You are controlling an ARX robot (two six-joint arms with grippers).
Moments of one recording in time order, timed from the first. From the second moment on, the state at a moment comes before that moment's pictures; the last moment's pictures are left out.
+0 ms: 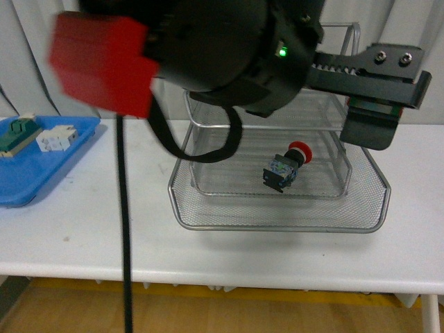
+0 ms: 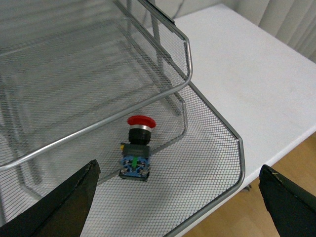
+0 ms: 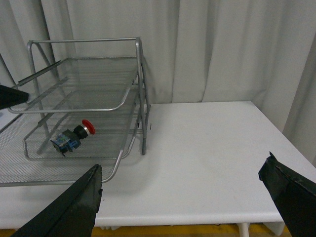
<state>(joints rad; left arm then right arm) -0.64 1.71 1.07 0.19 -0.04 -0.02 0.00 0.00 0.01 0.00 0.00 0.00</state>
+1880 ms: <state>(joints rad) 0.00 0.25 0.01 0.25 0.00 0.00 0.00 0.00 0.01 0.00 0.00 0.00</state>
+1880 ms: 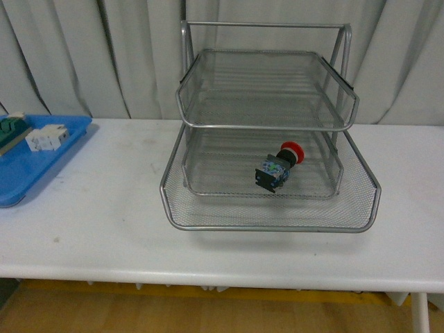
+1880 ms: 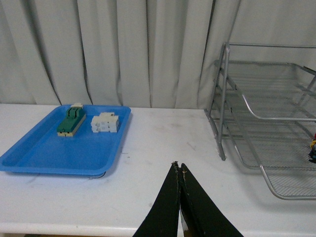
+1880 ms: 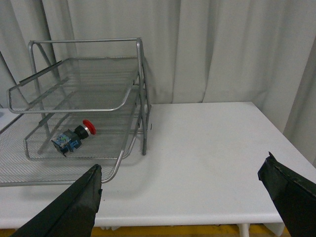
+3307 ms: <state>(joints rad) 0.00 0.01 0.01 0.00 0.00 0.00 0.18 1.56 0.78 0.48 0.03 0.25</state>
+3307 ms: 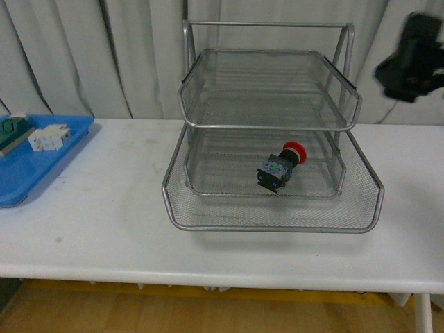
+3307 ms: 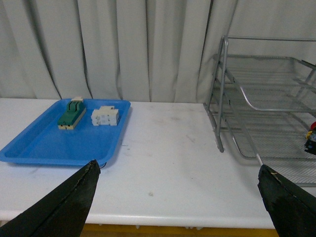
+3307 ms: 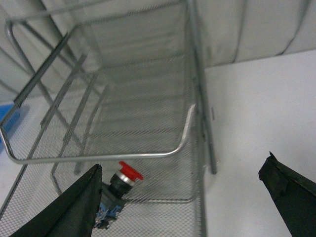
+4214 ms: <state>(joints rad) 0.00 0.01 0.01 0.00 0.00 0.00 0.52 1.81 0.97 0.06 0.00 0.25</state>
